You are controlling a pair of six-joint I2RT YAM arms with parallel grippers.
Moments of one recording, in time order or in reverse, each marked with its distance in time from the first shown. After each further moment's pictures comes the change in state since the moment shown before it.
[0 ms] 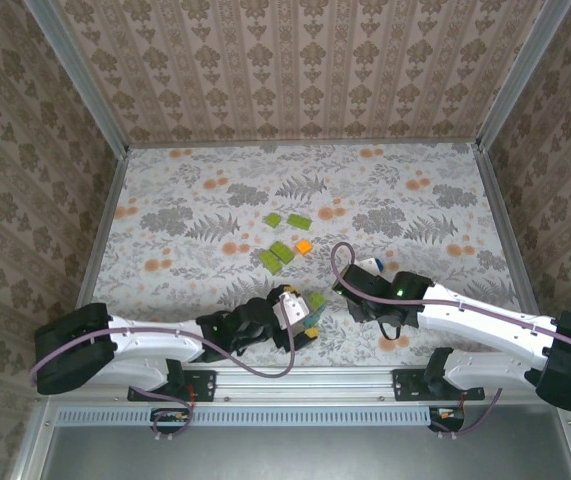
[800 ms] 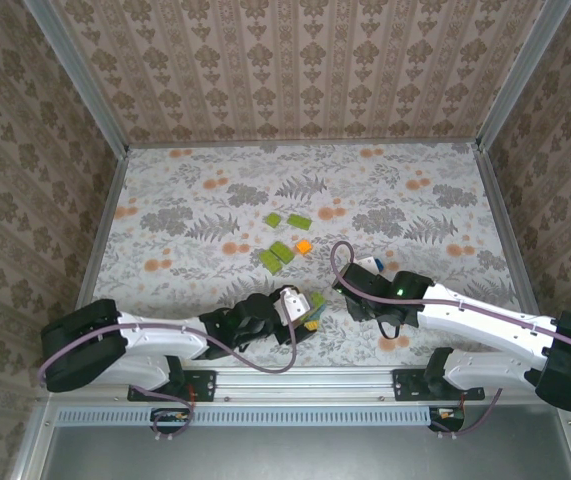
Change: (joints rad) left arm 0.044 0.061 0.000 0.076 0.055 0.009; right arm -0.006 0.001 0.000 0.021 -0.007 -0.008
